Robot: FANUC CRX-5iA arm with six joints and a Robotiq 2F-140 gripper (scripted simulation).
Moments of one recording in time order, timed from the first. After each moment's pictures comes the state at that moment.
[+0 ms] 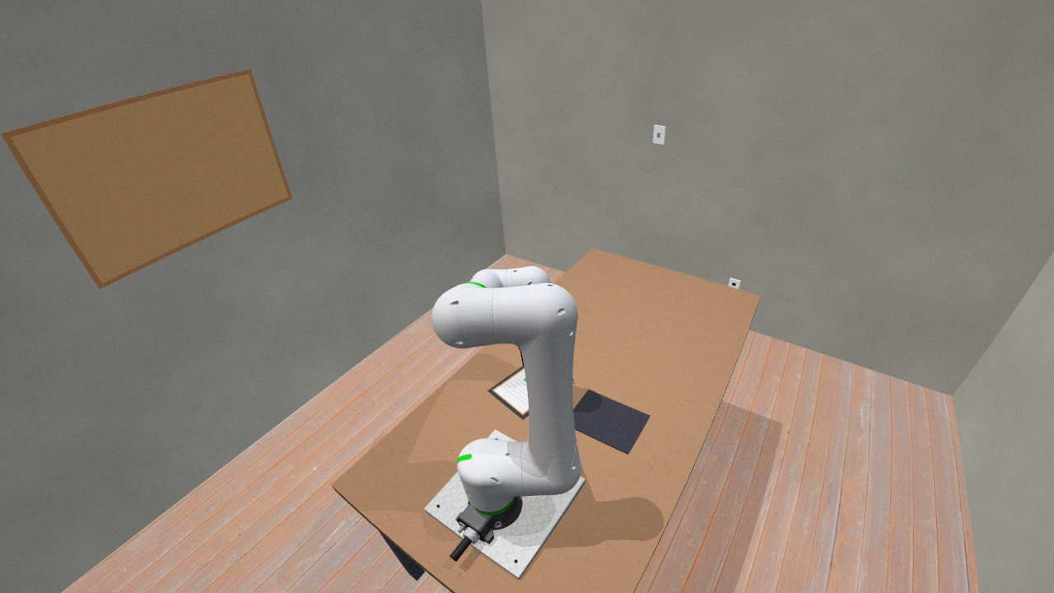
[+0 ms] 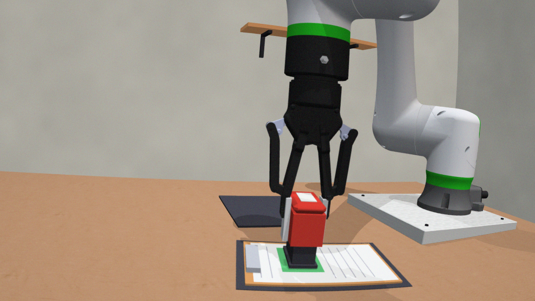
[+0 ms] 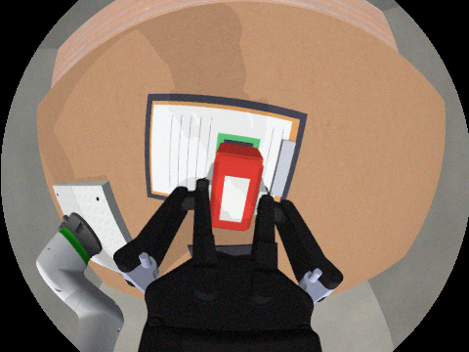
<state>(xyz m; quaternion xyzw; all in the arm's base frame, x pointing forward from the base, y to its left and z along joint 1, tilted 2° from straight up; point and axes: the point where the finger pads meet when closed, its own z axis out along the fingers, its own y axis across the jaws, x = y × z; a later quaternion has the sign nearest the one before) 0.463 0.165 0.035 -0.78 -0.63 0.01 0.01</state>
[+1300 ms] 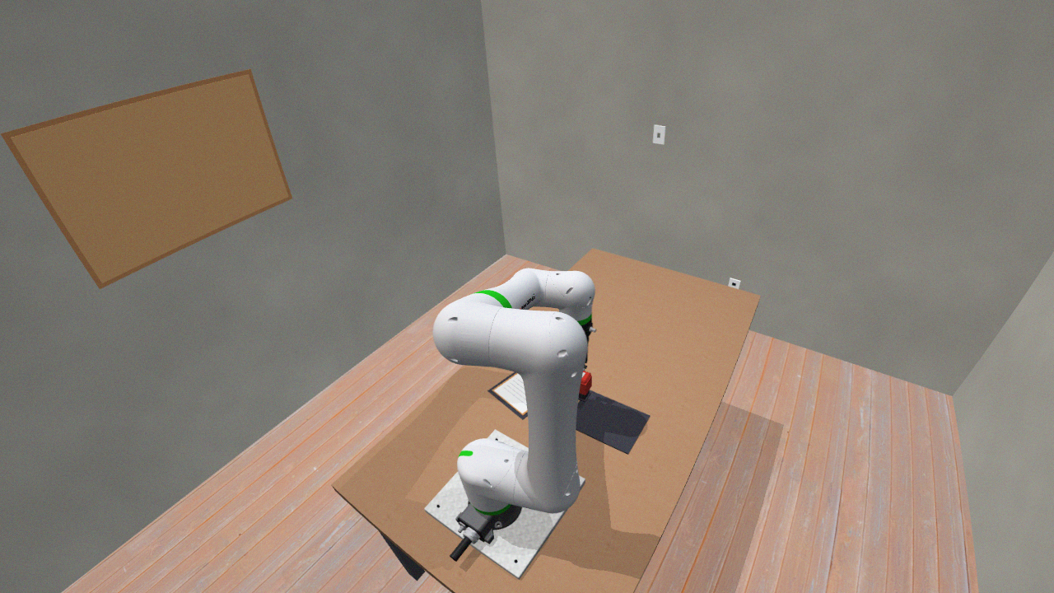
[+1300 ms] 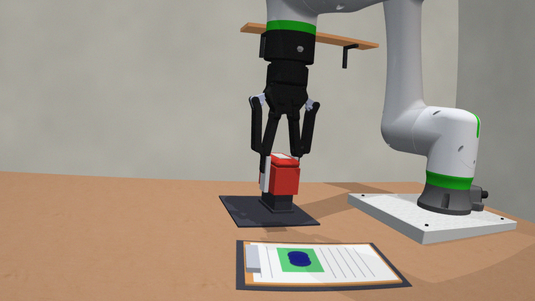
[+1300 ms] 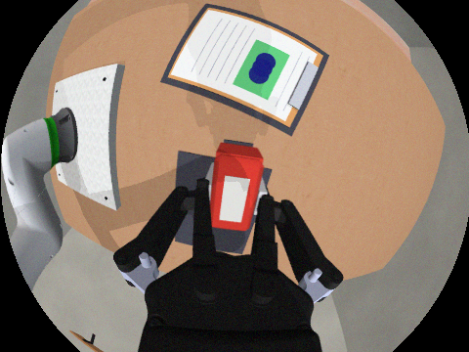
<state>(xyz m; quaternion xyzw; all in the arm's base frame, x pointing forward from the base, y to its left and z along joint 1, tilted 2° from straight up) 0.453 0.004 0.073 -0.69 -0.73 0.02 0.00</state>
